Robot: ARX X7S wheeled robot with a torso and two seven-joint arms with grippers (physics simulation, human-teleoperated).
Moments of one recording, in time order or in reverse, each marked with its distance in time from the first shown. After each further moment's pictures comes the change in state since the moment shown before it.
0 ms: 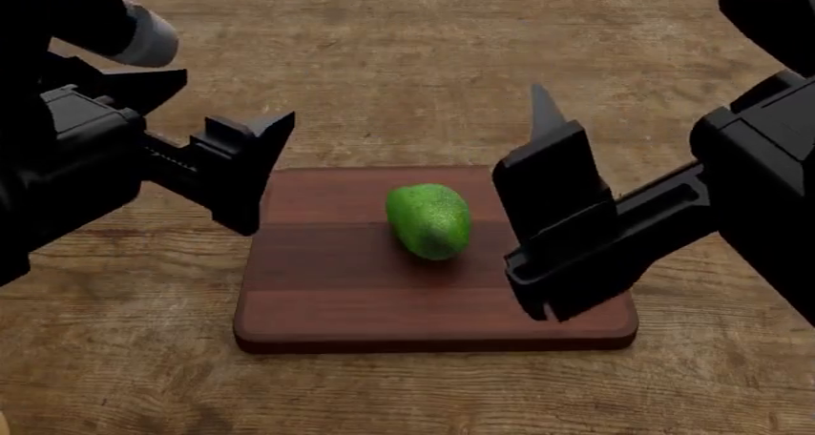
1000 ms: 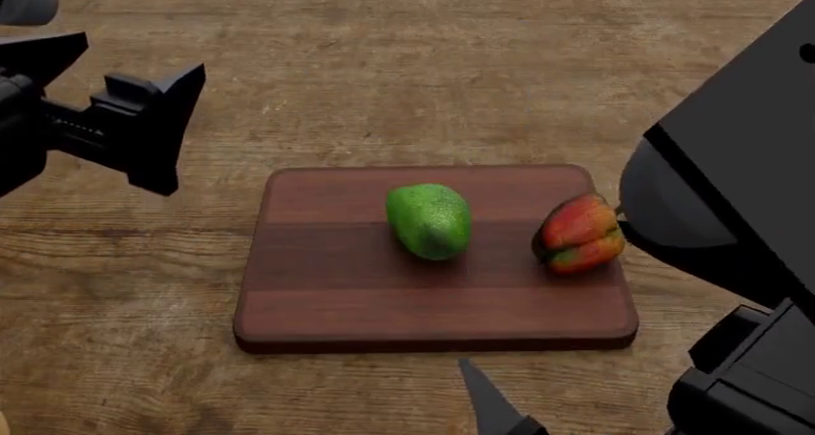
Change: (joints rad) left arm -0.014 -0.136 -0.049 0.076 -0.007 0.015 -0.067; right arm 0.239 0.067 -0.226 0.026 0.565 0.116 0.072
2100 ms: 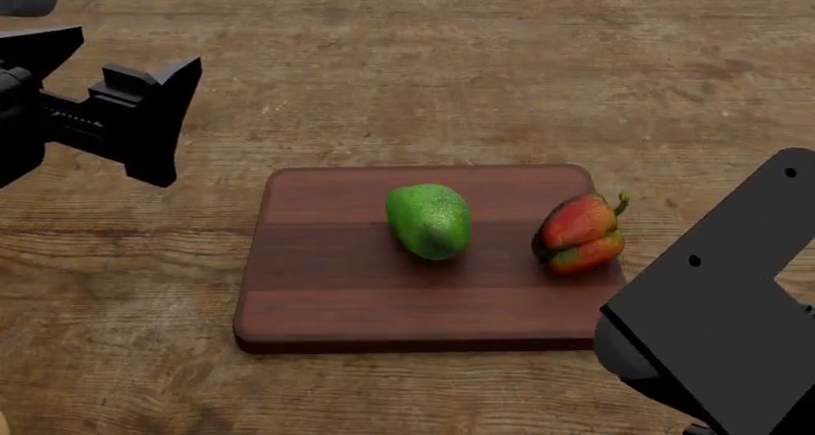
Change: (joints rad) left arm 0.000 0.010 -0.013 -0.024 0.005 -0.018 0.000; right arm -0.381 0.106 0.077 -0.115 -0.284 -0.010 -0.252
